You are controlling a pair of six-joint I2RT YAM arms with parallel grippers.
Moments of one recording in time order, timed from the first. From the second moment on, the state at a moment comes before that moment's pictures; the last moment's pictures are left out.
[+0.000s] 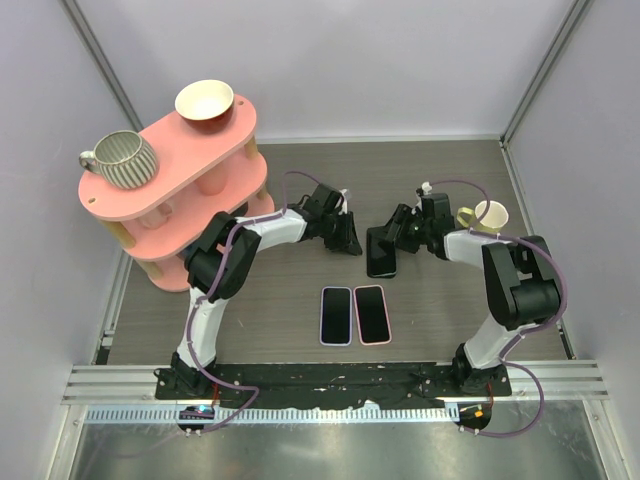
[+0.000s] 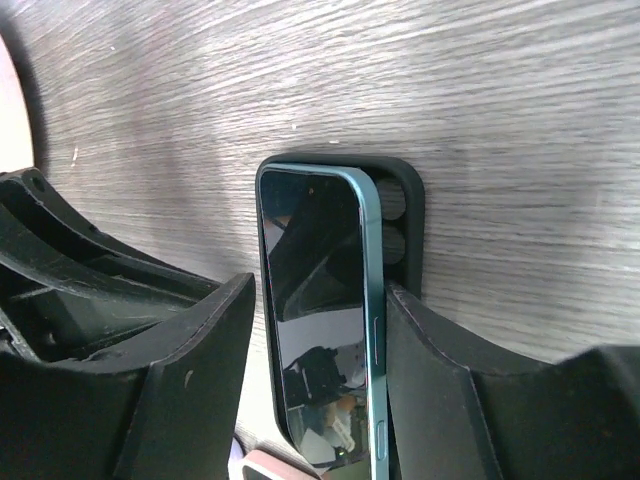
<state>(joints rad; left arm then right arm) -0.67 2.14 1.45 -0.18 0.40 -0.68 0.18 1.68 0.78 0.16 -0.35 0.62</state>
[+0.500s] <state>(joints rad) -0.67 2.14 1.45 -0.17 0.40 -0.68 0.17 1.64 0.92 -0.17 -0.23 0.52</state>
